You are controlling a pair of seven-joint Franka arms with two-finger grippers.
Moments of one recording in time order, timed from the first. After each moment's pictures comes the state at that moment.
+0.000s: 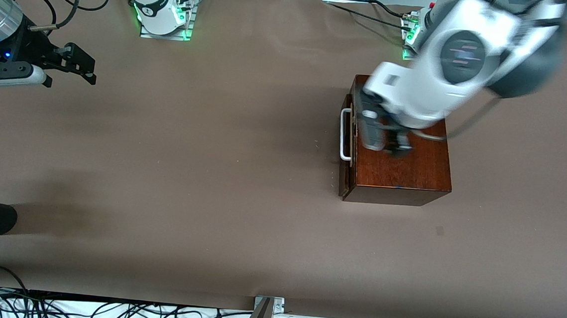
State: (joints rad) left arm -0.22 0.35 -0.19 -1.31 0.02 1.51 0.84; right arm 0.19 0.01 -0.05 -1.58 0.04 1.59 0.00
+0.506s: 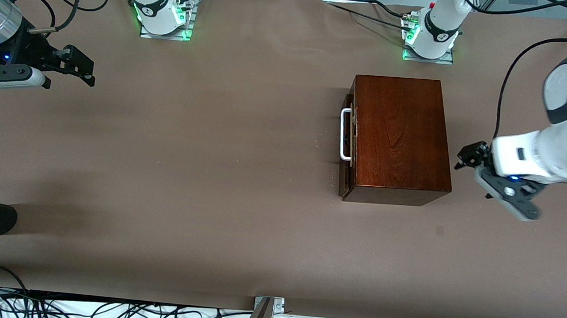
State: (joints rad) left arm -0.10 0.34 0.02 -1.36 -0.04 1.66 0.42; right arm 0.19 0.01 -0.06 -1.58 0.03 1.59 0.00
